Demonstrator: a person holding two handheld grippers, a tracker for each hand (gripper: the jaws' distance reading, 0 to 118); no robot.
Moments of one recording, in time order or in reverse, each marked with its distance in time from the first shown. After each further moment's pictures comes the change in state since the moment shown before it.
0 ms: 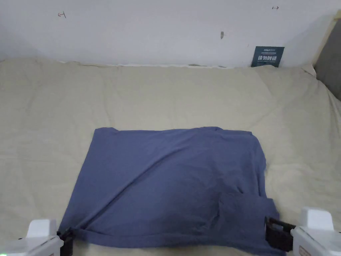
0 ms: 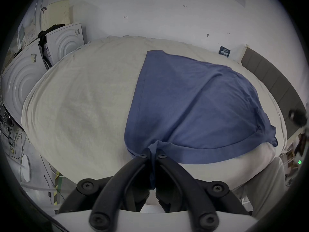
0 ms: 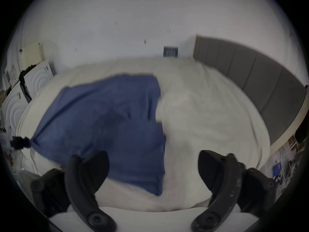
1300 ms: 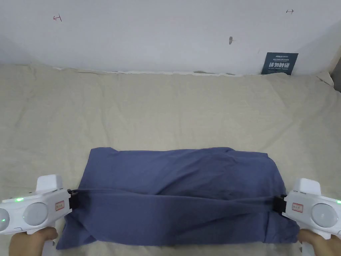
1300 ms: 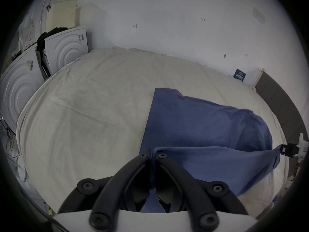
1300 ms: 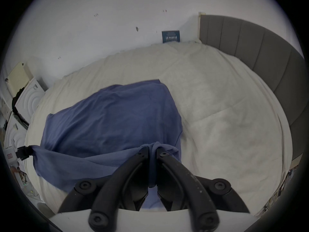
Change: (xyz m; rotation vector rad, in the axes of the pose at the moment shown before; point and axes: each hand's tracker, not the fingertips) left arm 0.002 0.179 -0.123 0.040 0.067 0.090; right arm -0.021 0.166 -0.155 -0.097 0.057 -0.142
